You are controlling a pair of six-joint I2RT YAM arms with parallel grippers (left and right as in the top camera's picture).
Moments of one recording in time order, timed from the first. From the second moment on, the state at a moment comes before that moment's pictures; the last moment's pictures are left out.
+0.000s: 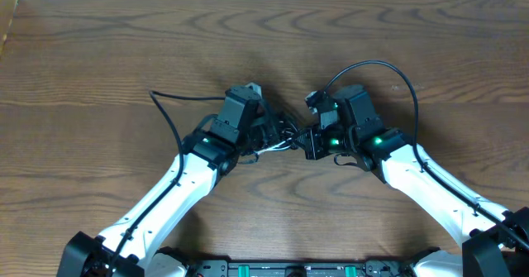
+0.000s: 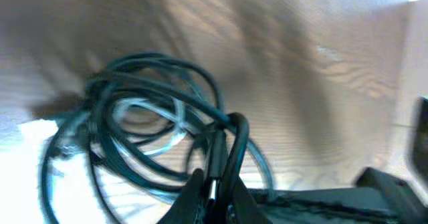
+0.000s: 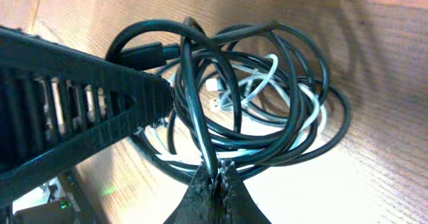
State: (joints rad) left arm -0.50 1.39 0.86 -0.33 0.27 -0.88; right arm 0.50 1.49 0.84 -0.24 -0.52 0.36
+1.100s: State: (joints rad) left arm -0.41 1.39 0.86 -0.72 0.46 -0.54; right arm 0.50 1.49 0.82 -0.28 -0.37 0.36
